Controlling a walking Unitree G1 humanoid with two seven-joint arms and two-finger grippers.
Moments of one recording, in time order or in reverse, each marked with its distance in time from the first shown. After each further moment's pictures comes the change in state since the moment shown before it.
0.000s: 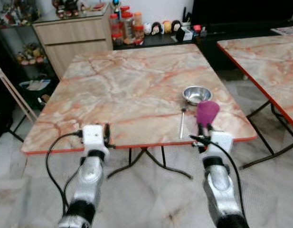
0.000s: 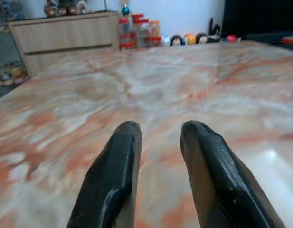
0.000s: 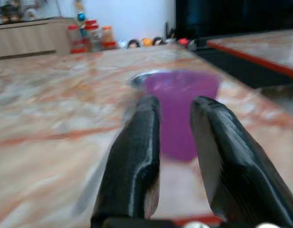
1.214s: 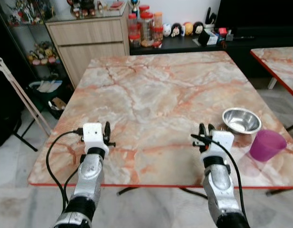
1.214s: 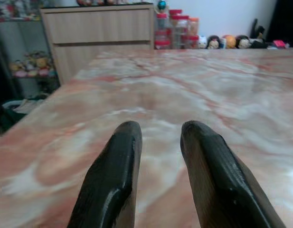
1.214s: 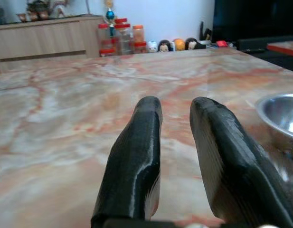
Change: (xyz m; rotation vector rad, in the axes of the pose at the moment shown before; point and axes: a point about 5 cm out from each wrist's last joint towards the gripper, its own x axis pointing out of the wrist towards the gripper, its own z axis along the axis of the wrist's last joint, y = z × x) left arm 0.003 0.011 0.001 -0.014 0.013 0.026; right arm 0.002 0.010 0.001 0.026 0.003 0.018
